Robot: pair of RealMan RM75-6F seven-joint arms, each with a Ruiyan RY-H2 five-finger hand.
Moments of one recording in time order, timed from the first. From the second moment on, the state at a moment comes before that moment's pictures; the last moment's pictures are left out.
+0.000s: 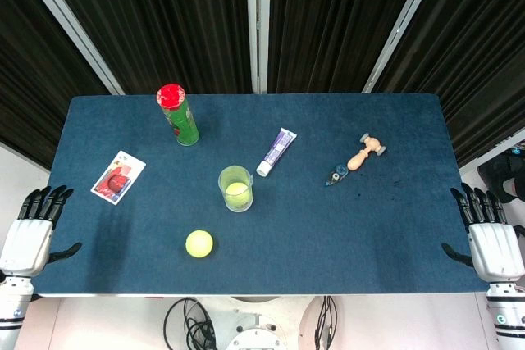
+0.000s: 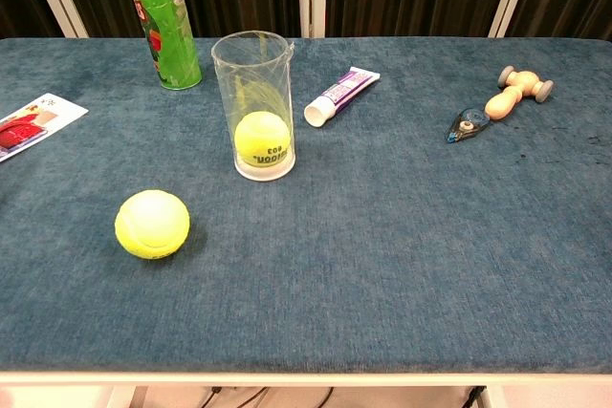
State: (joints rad) left arm -0.12 -1.16 -0.04 -1.54 1.53 1.47 0.04; right arm 0.07 -1.12 0.06 -1.62 -1.50 1.48 -0.12
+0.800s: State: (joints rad) left arm -0.21 -1.18 0.02 -1.61 1.70 1.38 0.03; right arm 0.06 -1.08 0.09 -1.63 -1.49 1.53 -0.07
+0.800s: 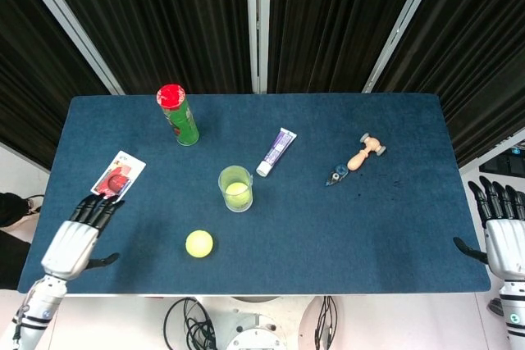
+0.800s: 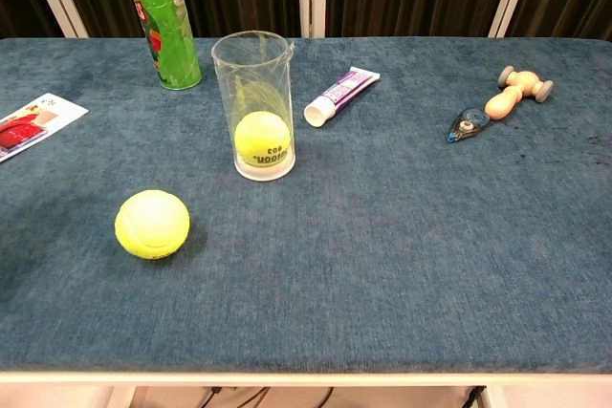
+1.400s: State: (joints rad) left arm -0.47 -1.37 0.00 -1.64 1.73 1.05 0.13; right arm 0.03 -1.06 0.08 -1.61 -1.48 1.54 -0.02
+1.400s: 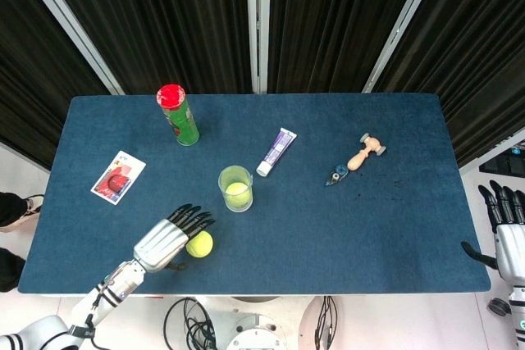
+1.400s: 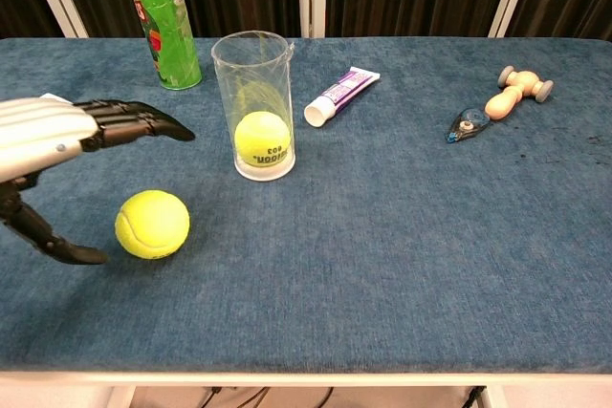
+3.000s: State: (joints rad) left arm -0.53 -1.42 0.01 -1.56 1.66 1.14 0.16; right arm 0.03 -1.05 0.07 -1.56 -1.49 1.52 0.07
